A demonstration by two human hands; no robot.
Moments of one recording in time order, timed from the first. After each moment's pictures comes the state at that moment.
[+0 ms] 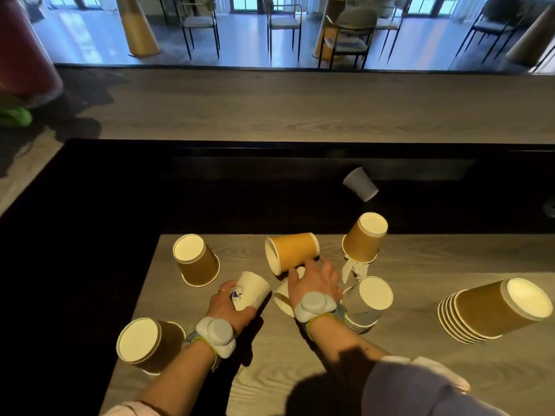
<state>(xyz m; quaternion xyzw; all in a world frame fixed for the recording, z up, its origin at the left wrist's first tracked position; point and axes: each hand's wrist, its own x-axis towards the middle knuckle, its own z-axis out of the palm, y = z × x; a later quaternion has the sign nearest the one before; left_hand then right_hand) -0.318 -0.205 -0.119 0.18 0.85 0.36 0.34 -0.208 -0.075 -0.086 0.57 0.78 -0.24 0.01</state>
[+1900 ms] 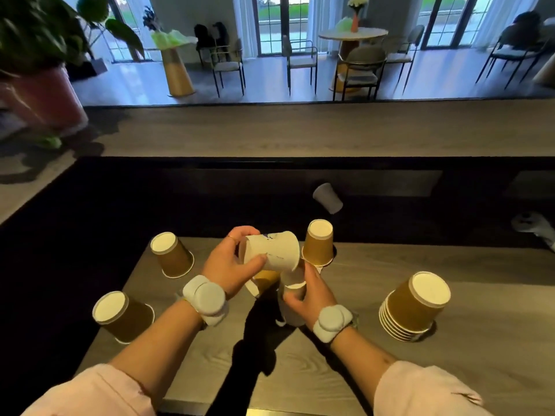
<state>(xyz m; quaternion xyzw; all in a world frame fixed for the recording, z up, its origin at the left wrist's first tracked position) -0.194 -0.139 0.033 0.38 0.77 0.47 0.18 -0.056 -0.018 -0.052 0.29 0.82 -0.47 -0.16</state>
